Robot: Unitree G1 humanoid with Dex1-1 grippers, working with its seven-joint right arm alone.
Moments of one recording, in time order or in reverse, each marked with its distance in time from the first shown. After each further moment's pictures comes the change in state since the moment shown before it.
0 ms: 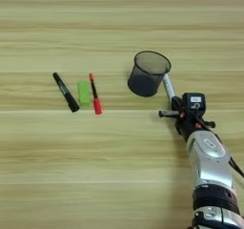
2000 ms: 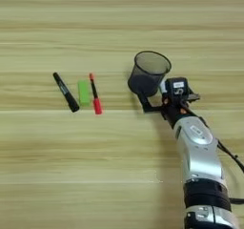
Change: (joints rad) arm -0.011 0.034 0.078 -0.188 -0.002 0.066 0.021
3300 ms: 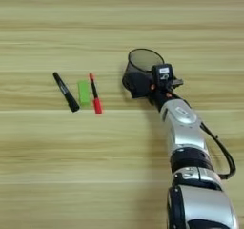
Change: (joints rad) arm -0.251 0.002 0.040 0.413 -0.014 -0.176 0.060
